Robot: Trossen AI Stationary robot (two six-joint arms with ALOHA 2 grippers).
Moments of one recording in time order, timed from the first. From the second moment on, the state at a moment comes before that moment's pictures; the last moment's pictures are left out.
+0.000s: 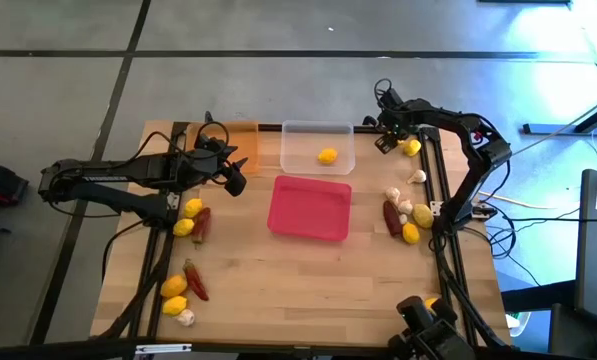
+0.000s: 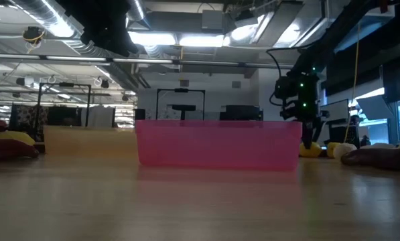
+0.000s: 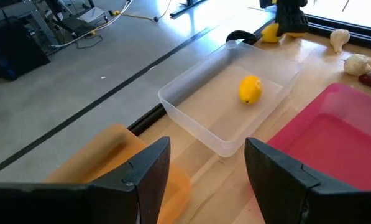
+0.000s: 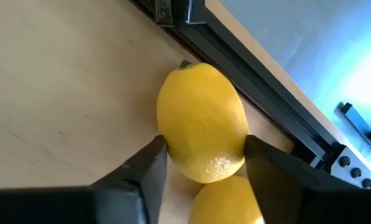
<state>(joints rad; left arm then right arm) 0.11 0.93 0.82 -0.49 -0.64 -0.28 -1.03 1.75 1.11 -0.71 0.25 -0.19</state>
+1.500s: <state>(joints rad) 0.11 0.93 0.82 -0.48 -0.64 -0.28 -0.66 1.59 1.11 -0.24 0.01 -0.26</state>
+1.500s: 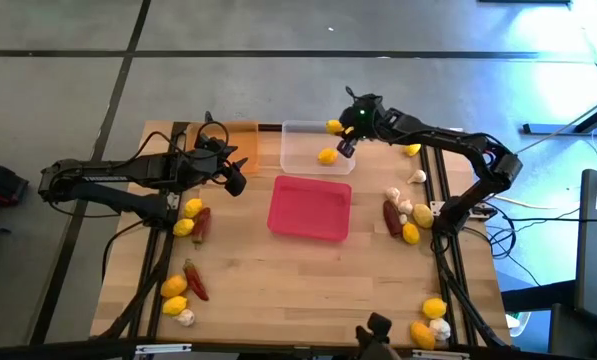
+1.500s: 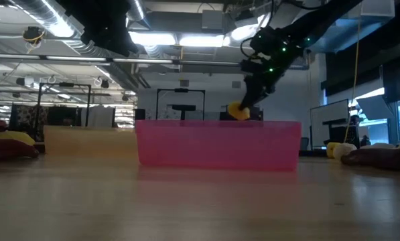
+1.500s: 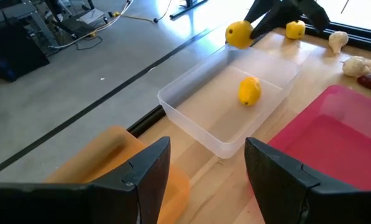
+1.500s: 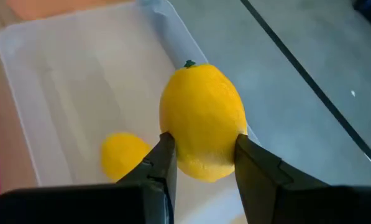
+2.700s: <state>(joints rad) 0.11 0.93 0.82 -0.48 -0.64 -0.28 -0.65 1.81 1.11 -0.27 0.01 -0.21</state>
